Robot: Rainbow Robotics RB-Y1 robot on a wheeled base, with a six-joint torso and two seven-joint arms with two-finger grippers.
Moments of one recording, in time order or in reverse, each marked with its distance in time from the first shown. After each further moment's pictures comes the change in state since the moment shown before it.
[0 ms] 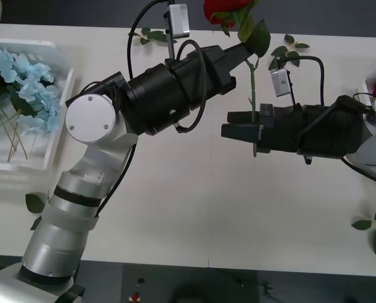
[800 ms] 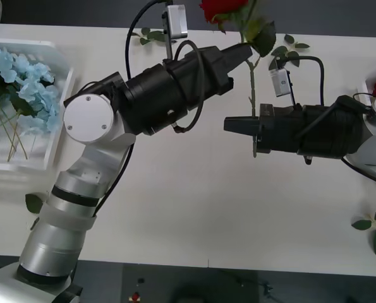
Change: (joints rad) right arm 0.000 0.000 0.000 0.000 -0.001 0.003 0.000; left arm 0.000 0.015 0.000 0.000 0.002 -0.001 0.000
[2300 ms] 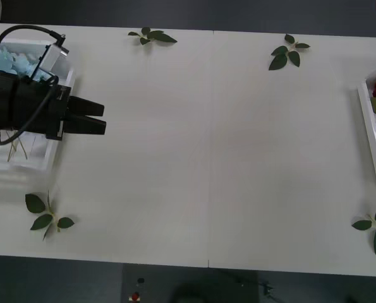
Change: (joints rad) right arm -0.043 -0.595 0.000 0.334 0.125 0.117 -0.452; left arm -0.024 0.922 -0.033 0.103 0.525 0.541 -0.187
